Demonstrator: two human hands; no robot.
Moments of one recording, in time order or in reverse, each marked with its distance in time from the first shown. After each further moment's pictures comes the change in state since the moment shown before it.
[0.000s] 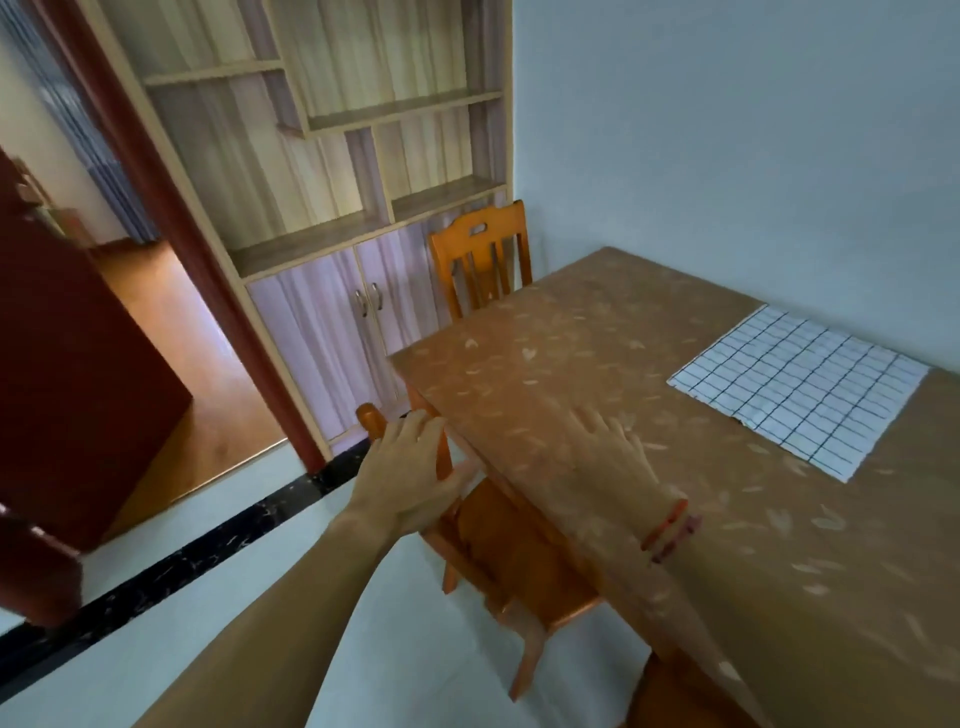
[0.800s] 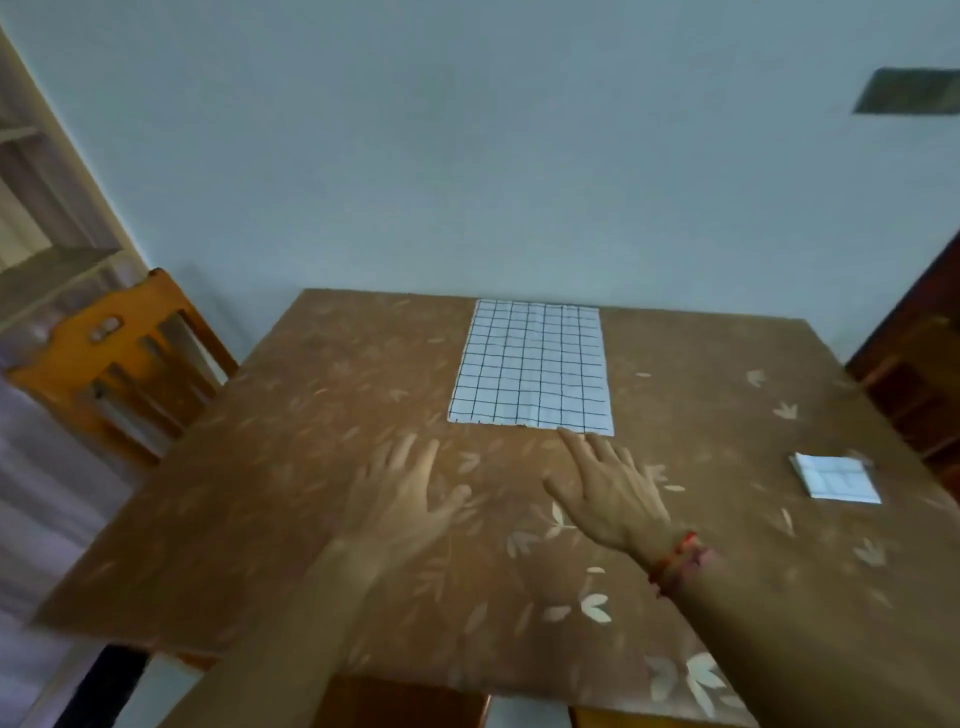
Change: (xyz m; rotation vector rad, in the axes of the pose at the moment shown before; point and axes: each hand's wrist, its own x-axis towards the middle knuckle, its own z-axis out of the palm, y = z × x) left_hand 0.240 0.144 0.076 -0.054 -0.177 0.710; right_hand 0.018 0.149 -0.034 -0.048 0.157 0.791
